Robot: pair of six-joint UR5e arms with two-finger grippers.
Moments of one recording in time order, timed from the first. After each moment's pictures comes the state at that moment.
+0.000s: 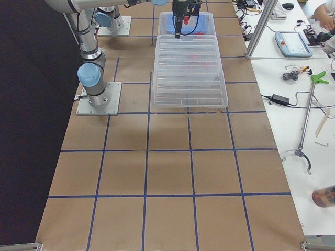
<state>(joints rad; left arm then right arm) -1.69 -1.90 -1.61 -1.30 1.54 1.49 1.62 -1.56 1.47 -1.45 -1.58 0.12</state>
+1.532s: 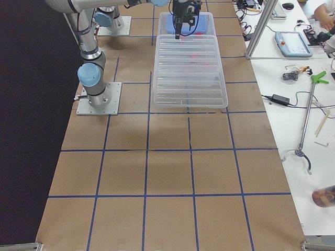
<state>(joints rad) -1.69 -1.87 -1.71 -1.20 1.55 1.47 1.61 -1.56 1.48 -1.45 -1.58 0.12</state>
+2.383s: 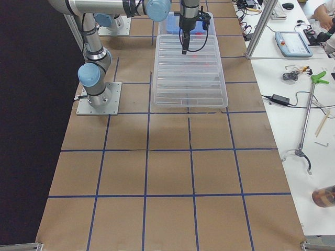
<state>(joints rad) -1.66 -1.70 -1.39 -1.78 1.54 1.40 1.32 -1.54 1.48 -1.49 -1.59 -0.20</state>
